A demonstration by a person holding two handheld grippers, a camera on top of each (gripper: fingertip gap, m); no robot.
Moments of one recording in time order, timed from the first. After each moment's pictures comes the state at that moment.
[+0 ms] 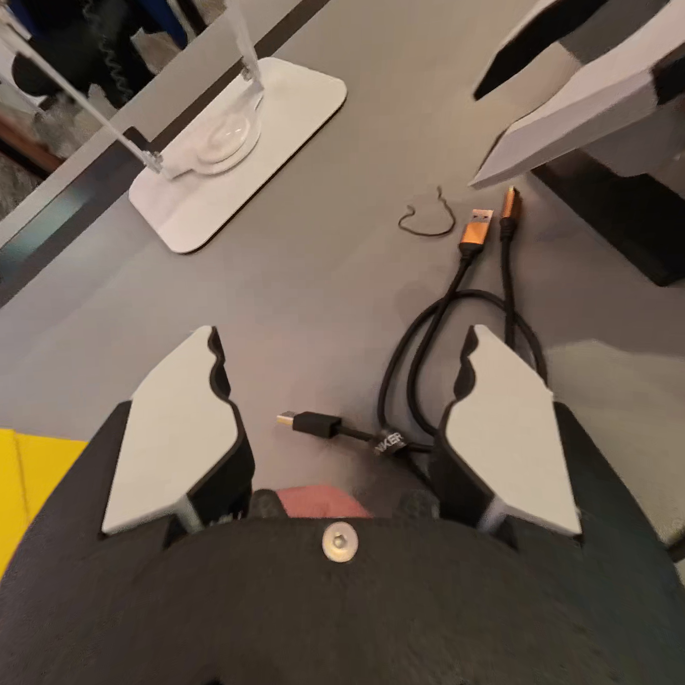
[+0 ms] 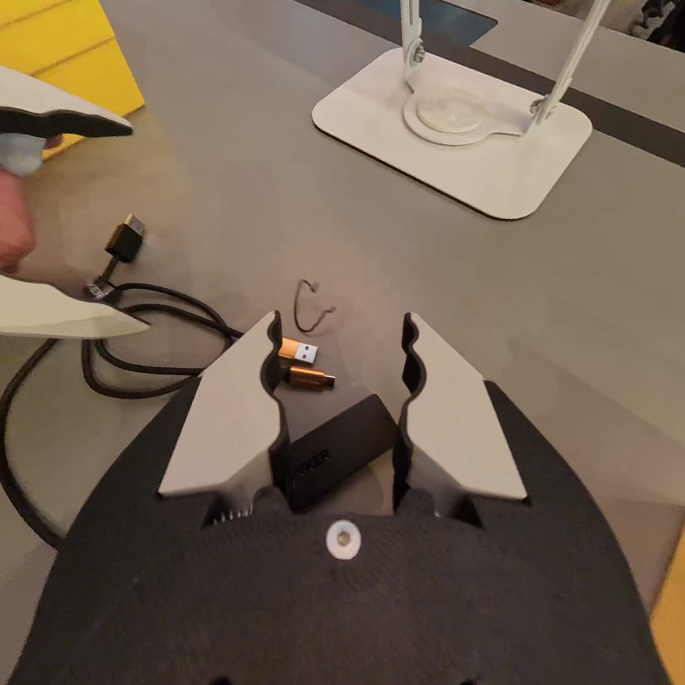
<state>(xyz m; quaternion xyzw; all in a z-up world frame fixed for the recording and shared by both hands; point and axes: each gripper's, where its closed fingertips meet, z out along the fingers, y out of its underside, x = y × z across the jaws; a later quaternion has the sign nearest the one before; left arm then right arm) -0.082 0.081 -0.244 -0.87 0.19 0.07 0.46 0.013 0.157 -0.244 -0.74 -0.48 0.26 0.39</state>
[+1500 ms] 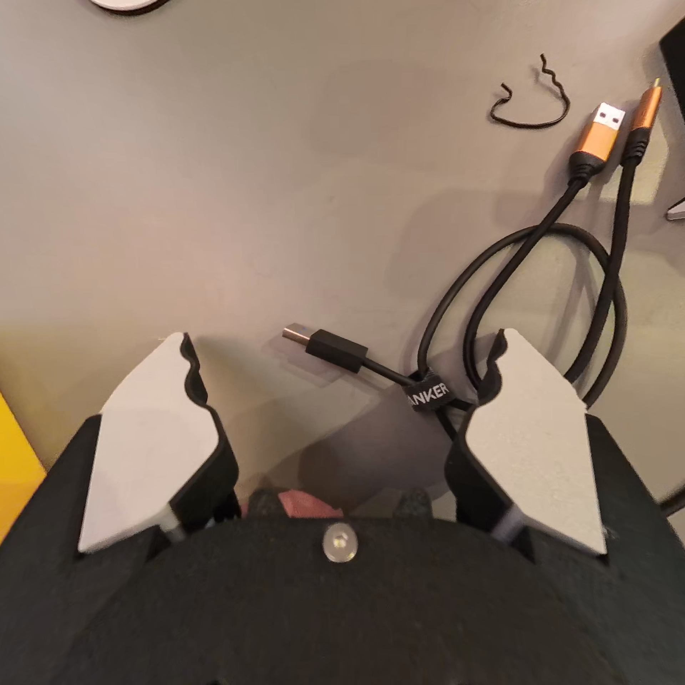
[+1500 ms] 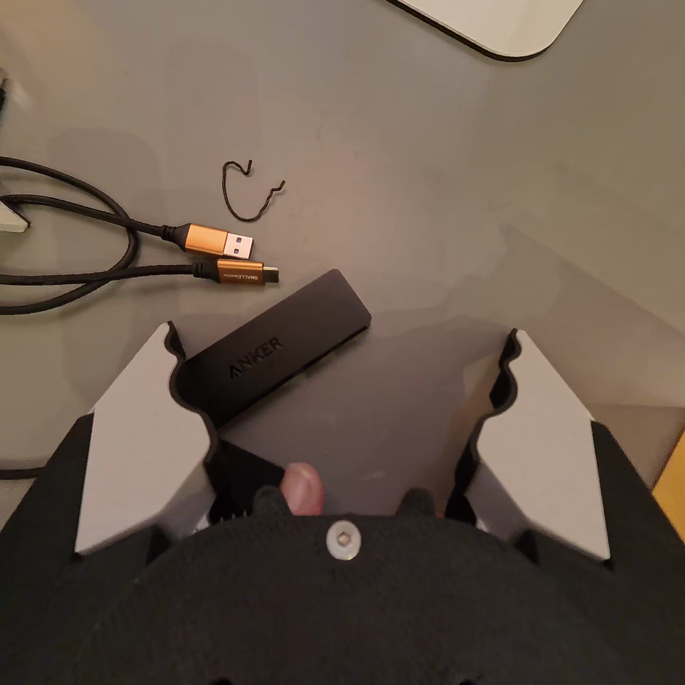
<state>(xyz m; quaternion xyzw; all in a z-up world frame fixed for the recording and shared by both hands) -0.119 0.059 -0.296 -0.95 0.07 -0.01 0.30 0.058 0.163 -0.297 -0.79 -0.49 0.19 0.31</state>
